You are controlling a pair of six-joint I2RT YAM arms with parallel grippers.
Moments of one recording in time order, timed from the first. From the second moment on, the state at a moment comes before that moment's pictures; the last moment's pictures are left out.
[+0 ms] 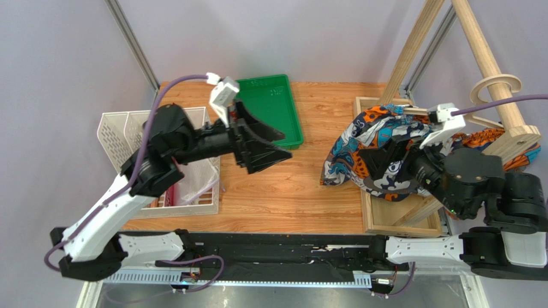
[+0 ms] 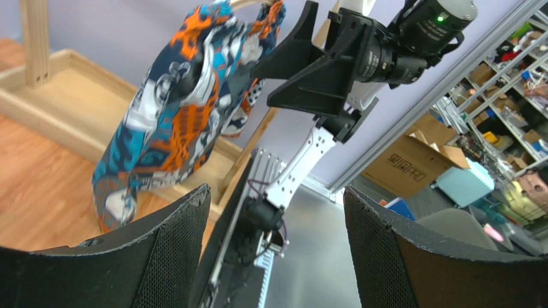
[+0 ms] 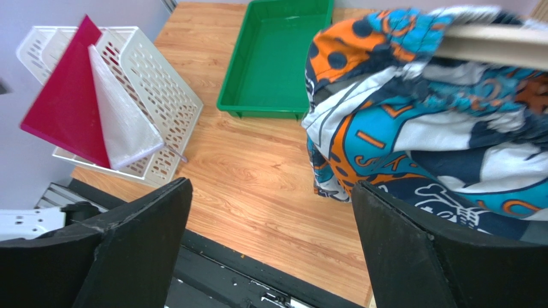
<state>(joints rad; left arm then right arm) -0.91 1.04 1.52 -0.37 0.43 -0.54 1.29 0.90 1.81 -1.31 0.81 0.56</state>
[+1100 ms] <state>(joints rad) -1.05 1.96 2.50 -0.62 0.27 0.12 1.29 0.83 2.00 -1.26 0.87 0.39</state>
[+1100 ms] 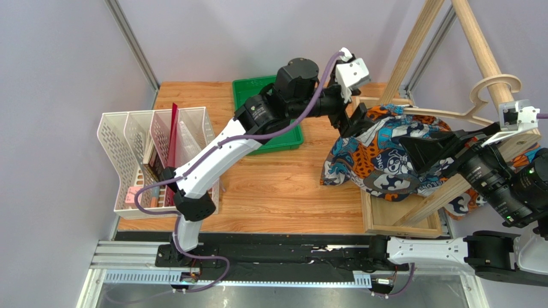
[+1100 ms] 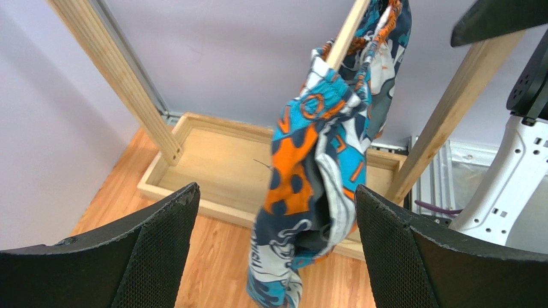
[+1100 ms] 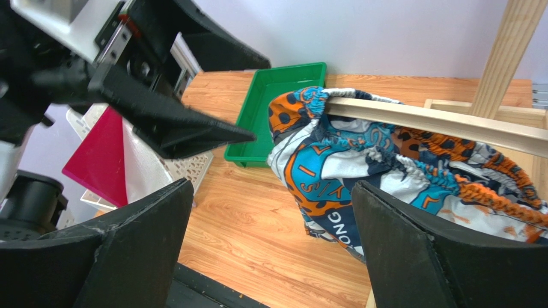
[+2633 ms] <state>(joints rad) -0.99 2.04 2.52 -0.34 0.57 -0.41 1.29 0.77 1.85 -1.18 0.77 0.40</state>
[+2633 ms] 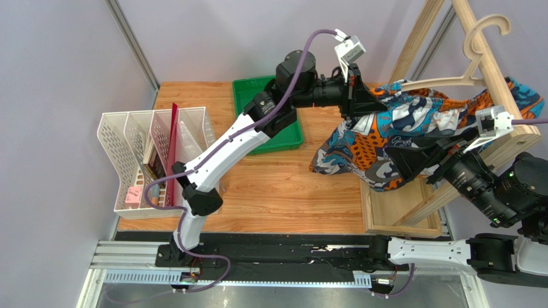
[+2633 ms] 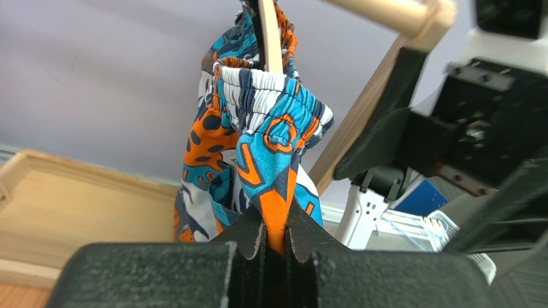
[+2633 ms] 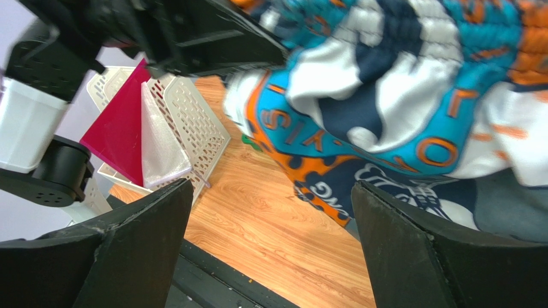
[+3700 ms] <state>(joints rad) -0.98 0.96 1.46 -0.61 -0.07 -0.26 1.01 1.21 1.70 -0.91 0.55 0.33</state>
